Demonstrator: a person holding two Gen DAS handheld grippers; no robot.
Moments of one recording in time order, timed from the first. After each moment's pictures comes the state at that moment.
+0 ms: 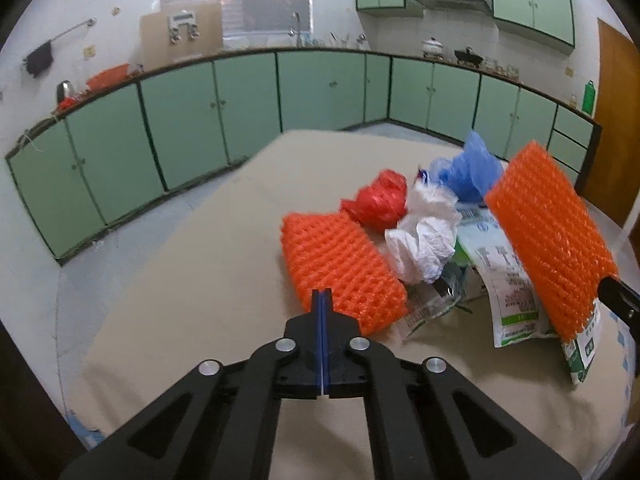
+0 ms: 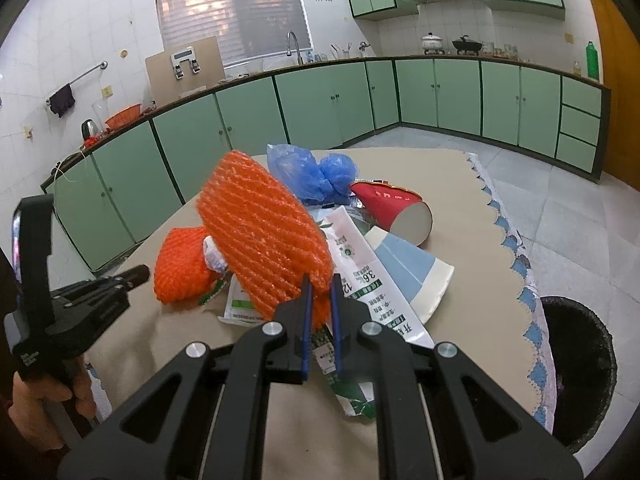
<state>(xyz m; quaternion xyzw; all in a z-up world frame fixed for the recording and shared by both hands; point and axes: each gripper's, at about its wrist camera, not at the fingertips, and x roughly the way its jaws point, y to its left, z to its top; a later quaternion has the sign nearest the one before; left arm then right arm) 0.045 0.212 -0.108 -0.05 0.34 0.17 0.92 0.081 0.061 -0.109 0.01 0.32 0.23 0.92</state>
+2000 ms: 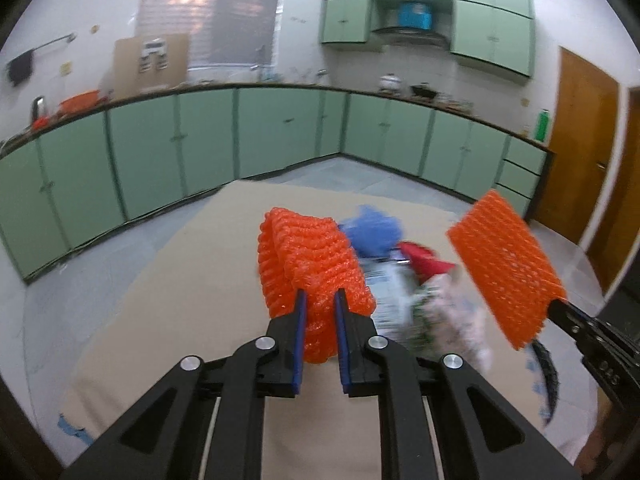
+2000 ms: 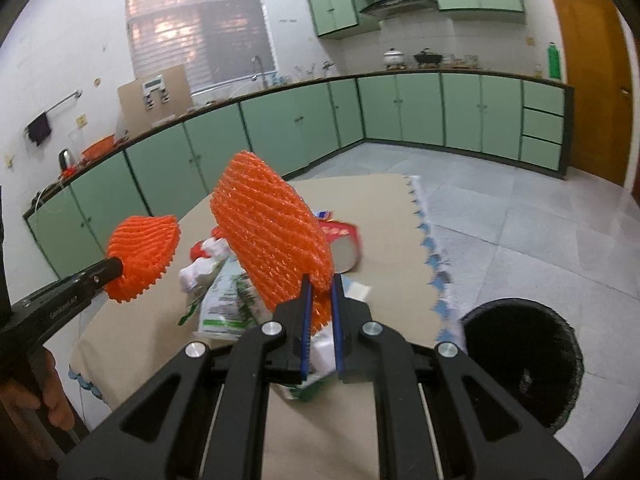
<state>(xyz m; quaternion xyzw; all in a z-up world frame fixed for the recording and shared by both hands) 0.032 0.143 -0.040 -0.07 0.28 0.08 0.95 0.060 -0.010 -0.059 0.04 0.29 0.17 0.94</state>
